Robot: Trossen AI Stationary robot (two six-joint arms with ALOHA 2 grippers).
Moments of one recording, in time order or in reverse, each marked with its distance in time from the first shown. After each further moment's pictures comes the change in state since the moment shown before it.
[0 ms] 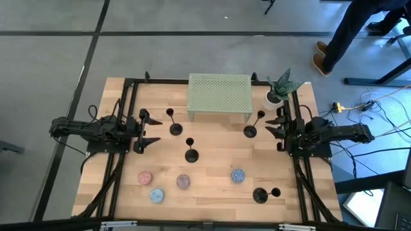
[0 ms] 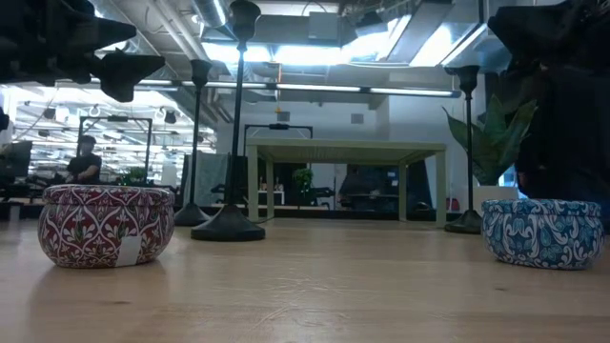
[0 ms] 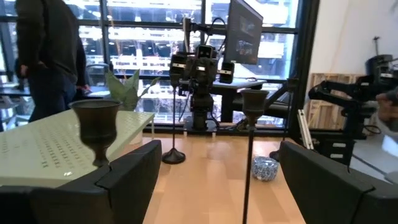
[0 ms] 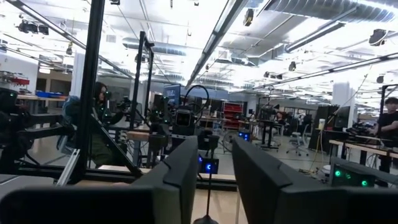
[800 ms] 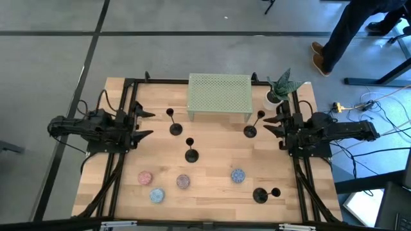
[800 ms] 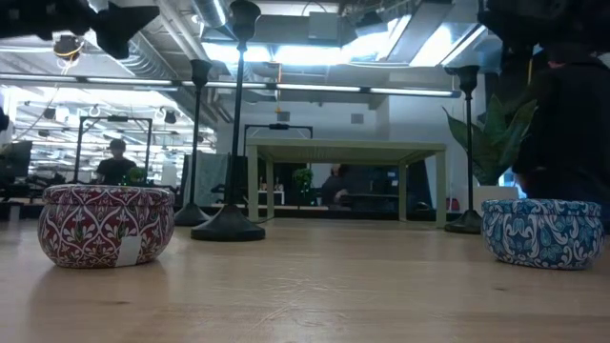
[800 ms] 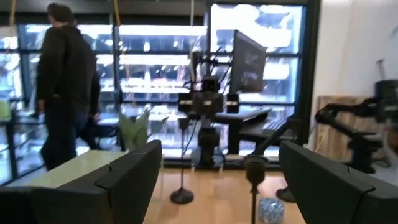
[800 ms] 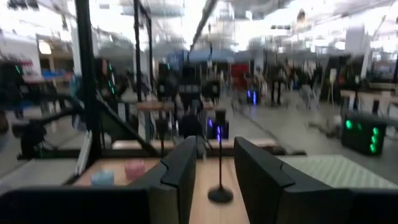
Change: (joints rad) left arm 0.000 0.041 0.225 -0.107 -0.034 0.032; right arm 0.000 0.154 0.222 -0.265 0.013 0.132
